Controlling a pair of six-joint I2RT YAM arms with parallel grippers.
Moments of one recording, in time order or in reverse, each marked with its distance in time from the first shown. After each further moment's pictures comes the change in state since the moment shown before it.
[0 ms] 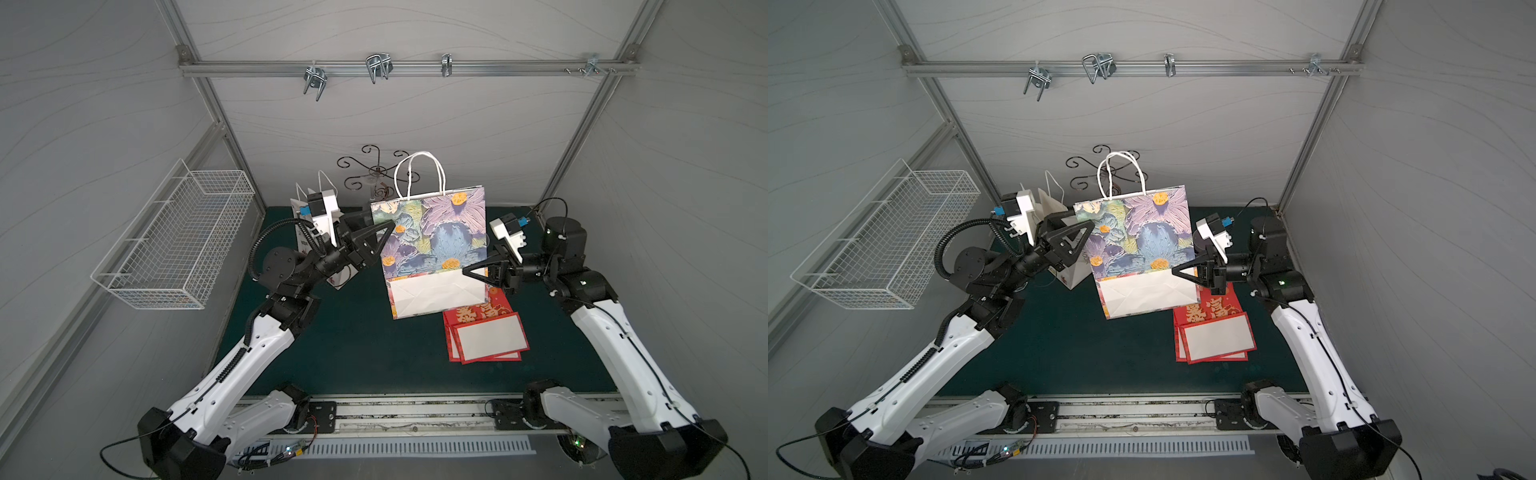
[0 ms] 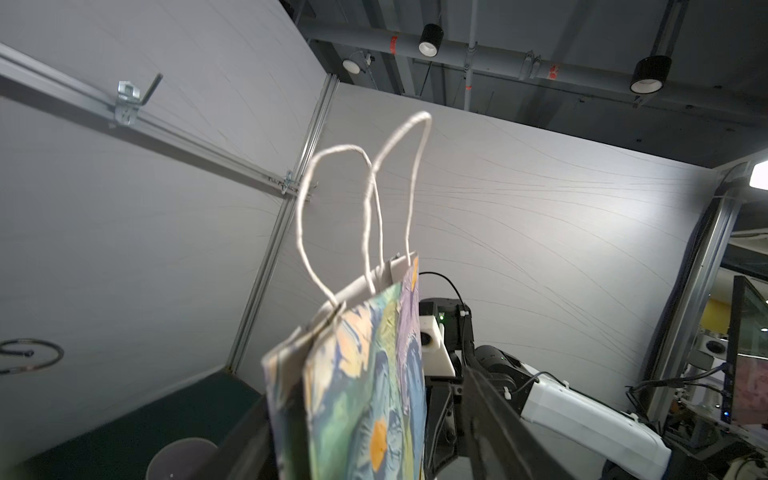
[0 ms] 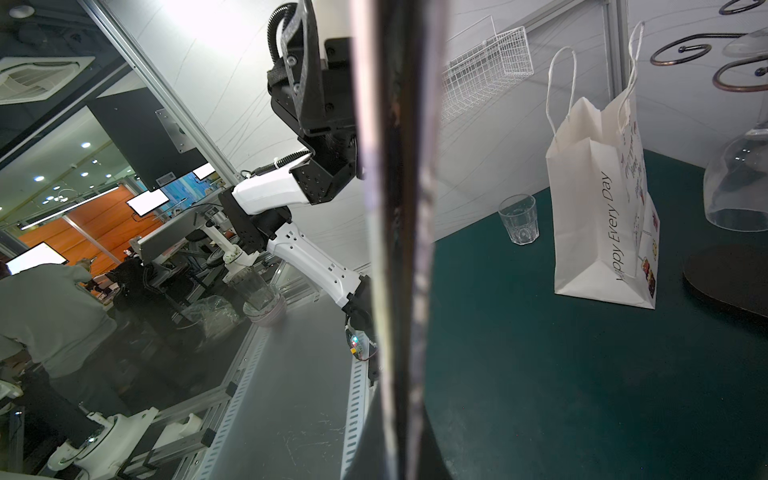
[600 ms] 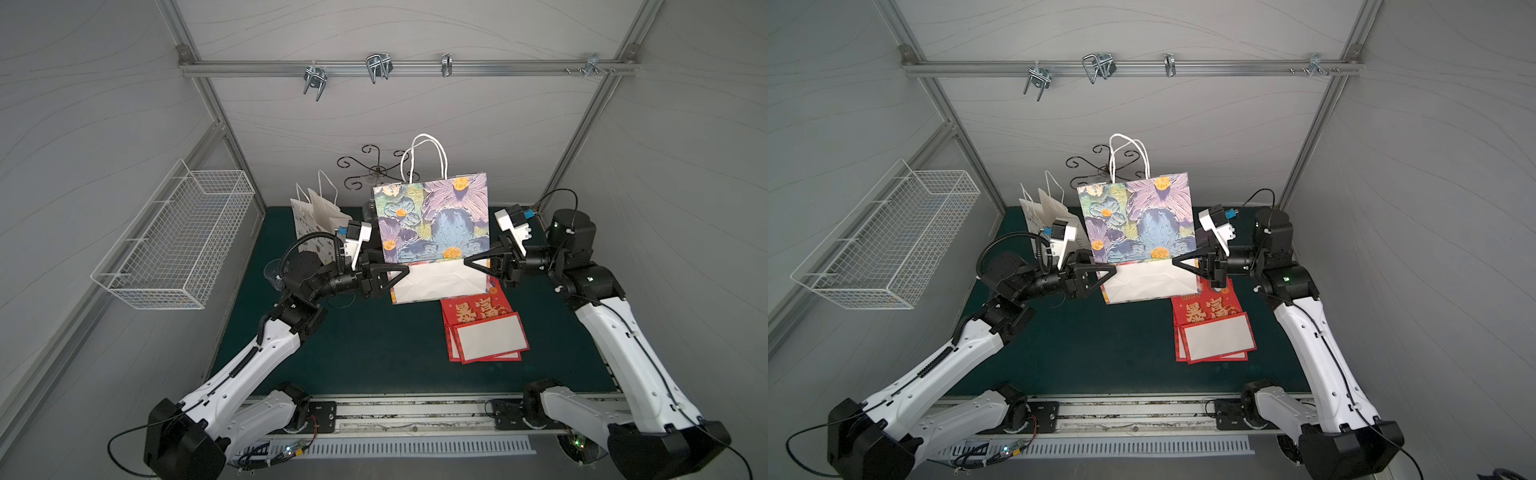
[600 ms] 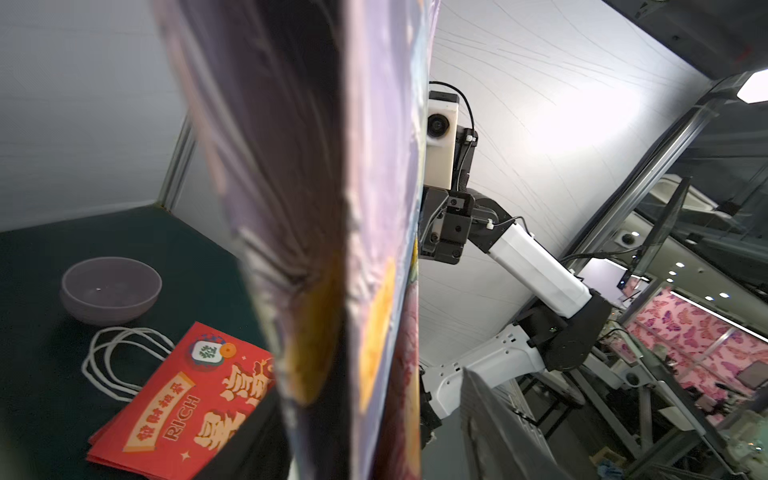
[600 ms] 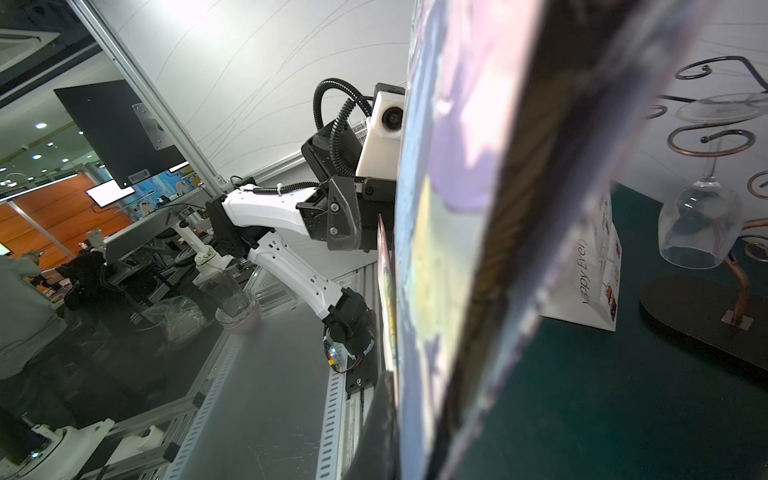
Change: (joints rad) left arm 0.000 0.023 -0.126 -0.133 0.320 -0.053; right arm 0.000 0.016 0.078 -0.010 0.060 -0.018
